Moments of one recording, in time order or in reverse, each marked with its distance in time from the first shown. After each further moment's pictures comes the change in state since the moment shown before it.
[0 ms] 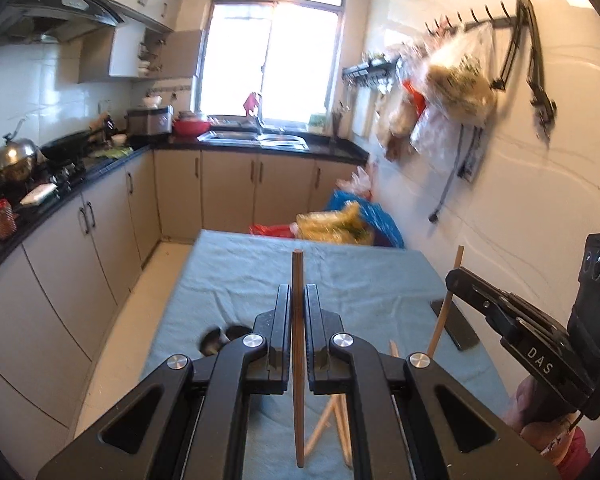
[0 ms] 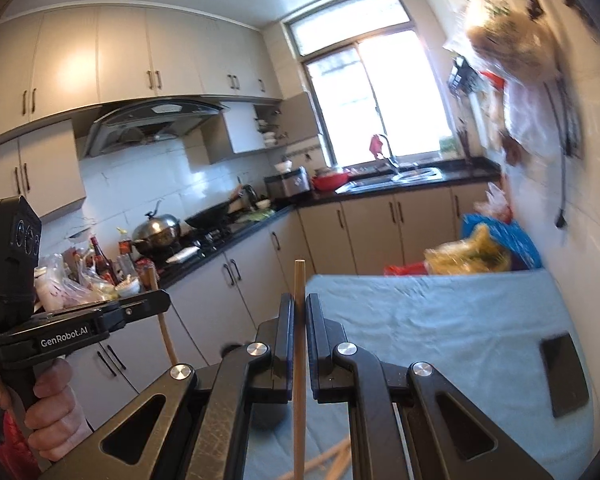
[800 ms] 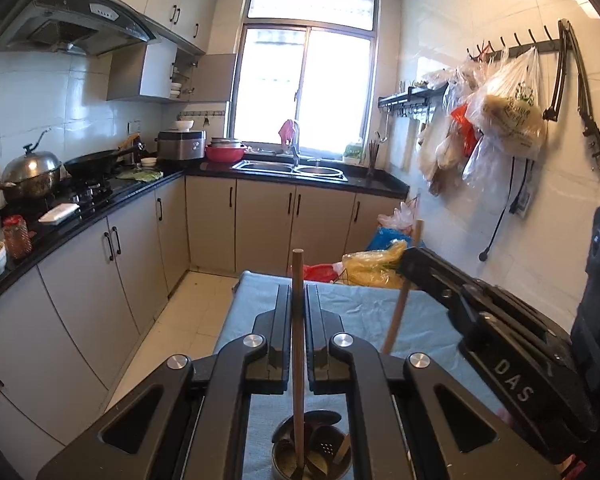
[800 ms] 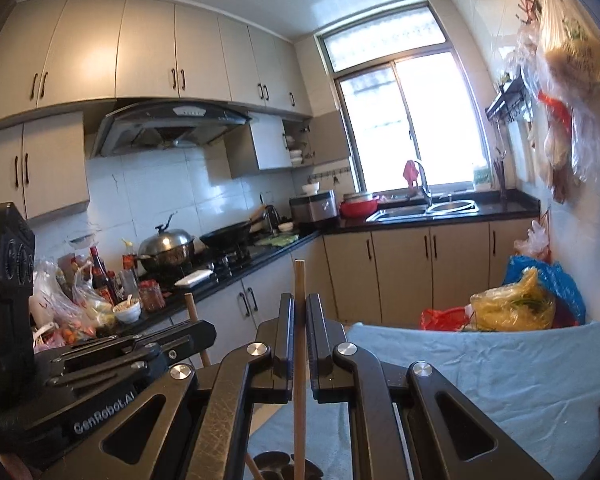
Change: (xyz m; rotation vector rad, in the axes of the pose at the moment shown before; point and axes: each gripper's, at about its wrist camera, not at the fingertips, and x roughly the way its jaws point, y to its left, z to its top) left arm 0.074 0.073 0.027 -0.025 -0.099 0.091; right arm 0.152 0.073 0.030 -0.070 -0.073 0.048
